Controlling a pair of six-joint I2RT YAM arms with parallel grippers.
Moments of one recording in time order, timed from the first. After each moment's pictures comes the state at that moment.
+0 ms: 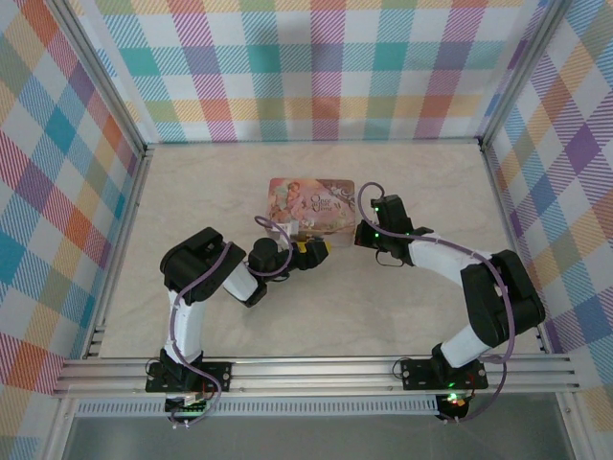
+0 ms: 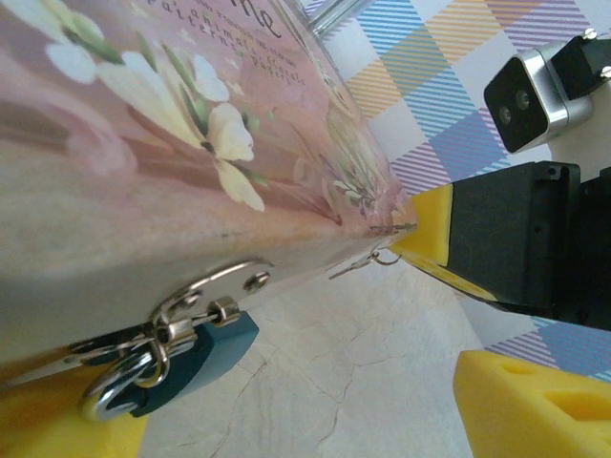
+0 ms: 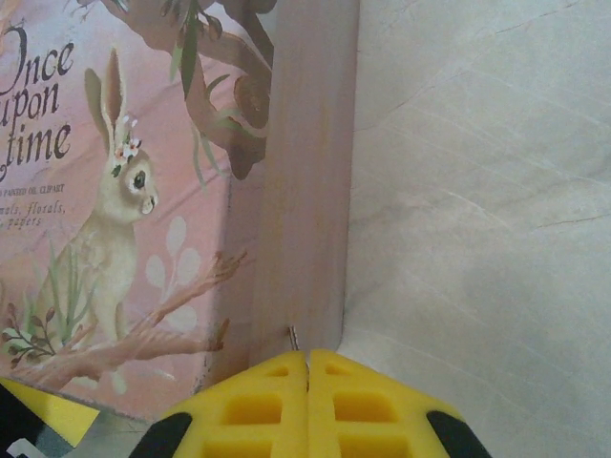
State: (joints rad) left arm -0.64 2.04 0.59 1.29 0.35 -0.85; right arm 0.44 1.55 0.81 -0.08 -0.12 0.57
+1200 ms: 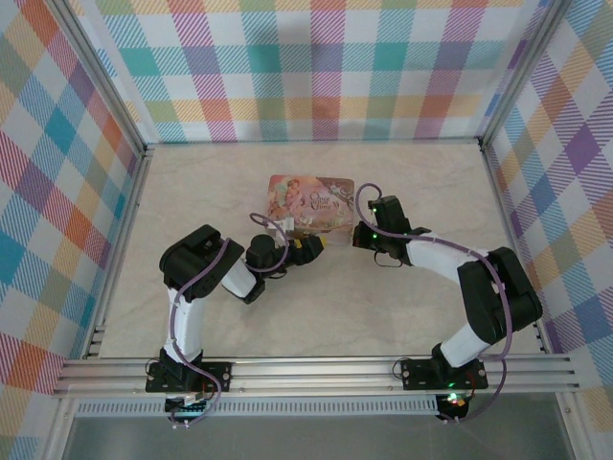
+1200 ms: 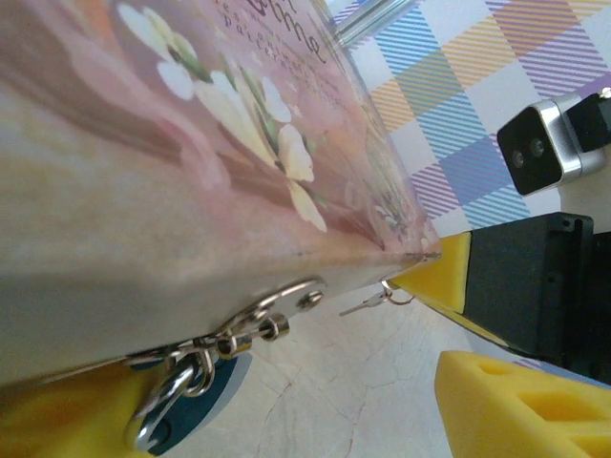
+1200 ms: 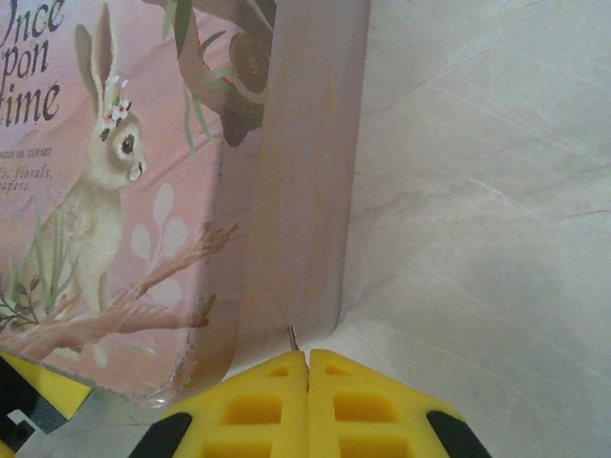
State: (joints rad) left arm -0.59 2.05 0.60 1.27 0.36 -0.89; right arm 0.45 1.57 0.81 -0.07 -0.14 0.57
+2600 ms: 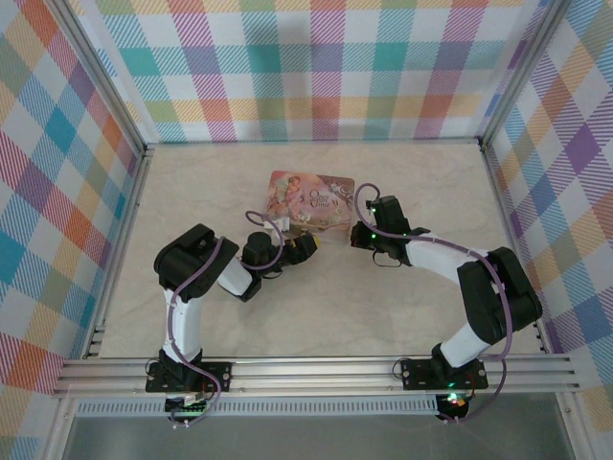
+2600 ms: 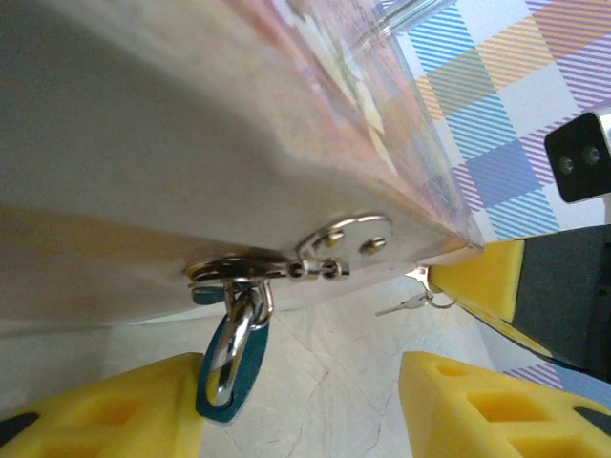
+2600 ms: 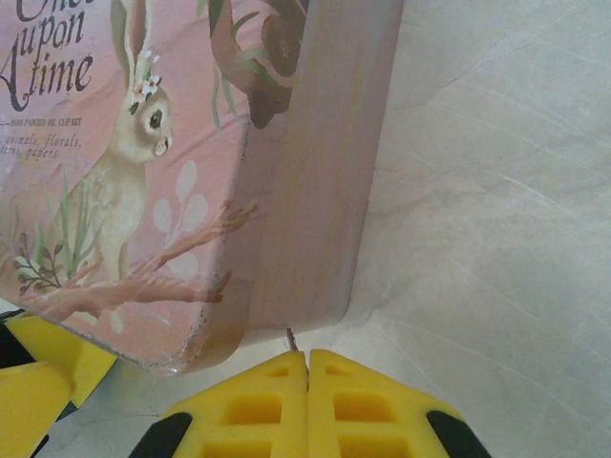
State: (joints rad) left arm -0.55 2.03 0.60 1.19 0.37 -0.89; right arm 0.45 1.57 0.81 -0.05 -0.17 0.57
